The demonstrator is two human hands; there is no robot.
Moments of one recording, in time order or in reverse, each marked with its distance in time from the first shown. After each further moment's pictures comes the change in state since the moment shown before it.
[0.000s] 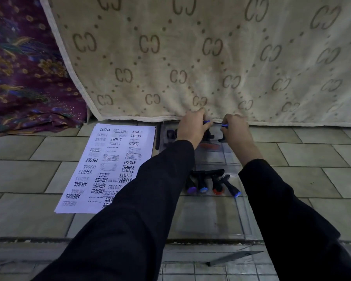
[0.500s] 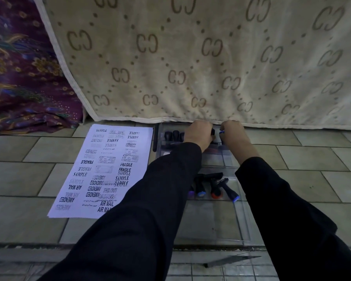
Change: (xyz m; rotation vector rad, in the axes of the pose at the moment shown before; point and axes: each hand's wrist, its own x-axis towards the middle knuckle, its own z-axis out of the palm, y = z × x) left_hand 0.003 0.018 0.009 0.372 -0.355 0.061; right_hand 0.014 0.006 0.013 -0.062 -0.179 0.069
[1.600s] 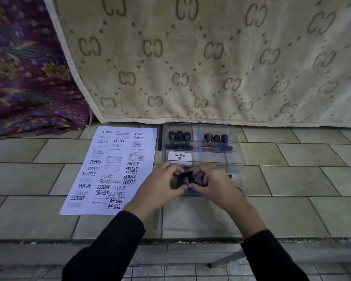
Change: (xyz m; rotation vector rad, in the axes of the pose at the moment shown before) left_hand -0.163 -0.091 0.045 -0.363 0.146 0.070; right_hand -0.159 -0.036 0.034 0.406 -0.060 -0.414
